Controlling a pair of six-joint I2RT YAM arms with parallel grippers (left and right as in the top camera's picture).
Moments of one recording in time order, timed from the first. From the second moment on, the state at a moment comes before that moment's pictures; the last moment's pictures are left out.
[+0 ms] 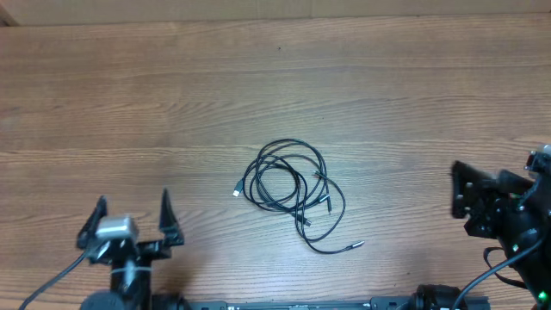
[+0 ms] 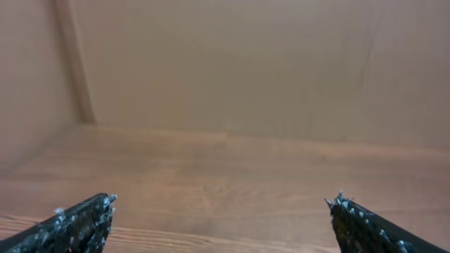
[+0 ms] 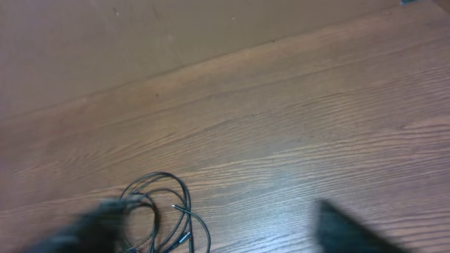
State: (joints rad) left arm 0.06 0.01 0.54 -0.56 -0.04 -0.05; right arm -0.07 0.74 1.43 -1.24 -0.12 0.23
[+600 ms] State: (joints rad) left arm 0.06 0.01 0.96 -0.26 -0.03 0.00; right arm -0.07 0.74 1.43 -1.24 -0.12 0.23
